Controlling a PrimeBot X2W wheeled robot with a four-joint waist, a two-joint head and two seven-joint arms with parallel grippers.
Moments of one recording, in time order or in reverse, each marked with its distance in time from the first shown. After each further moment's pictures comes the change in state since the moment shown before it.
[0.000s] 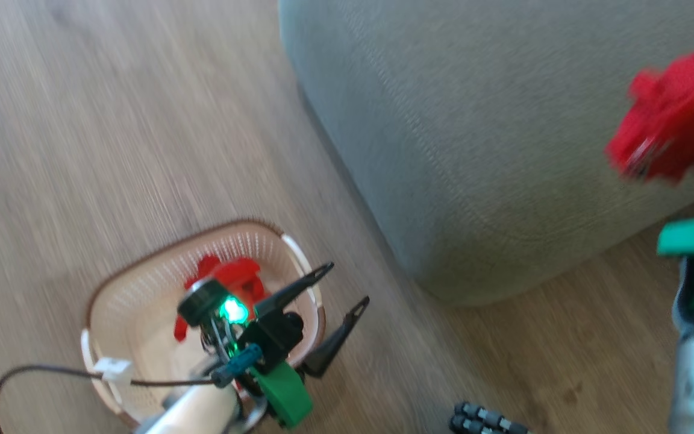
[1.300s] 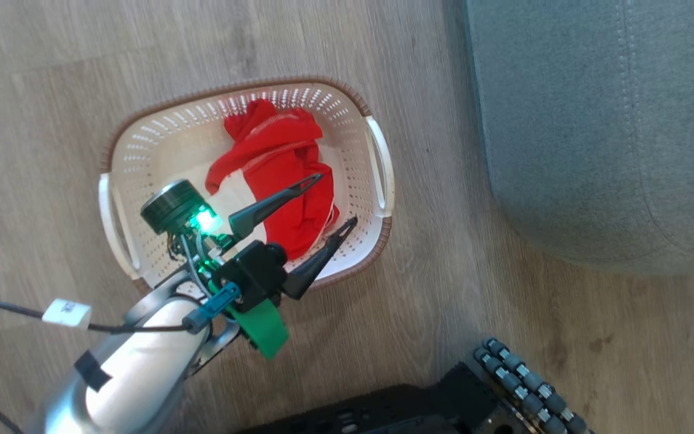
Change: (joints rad) left arm -0.266 0.150 -0.073 -0.099 0.031 0.000 0.000; right arm -0.848 -0.260 -0.331 0.886 -0.212 0.000 -0.003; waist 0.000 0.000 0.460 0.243
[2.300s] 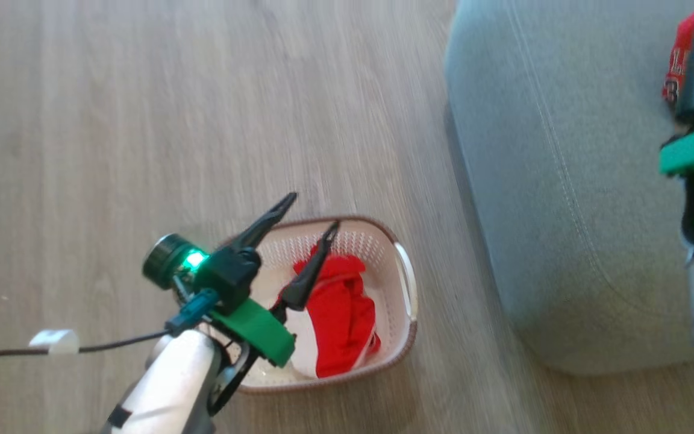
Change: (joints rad) left arm 0.192 -0.216 0.238 0.081 -0.072 0.000 0.000; right arm 0.494 0.074 0.503 -0.490 0.375 0.000 0.000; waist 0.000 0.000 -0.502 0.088
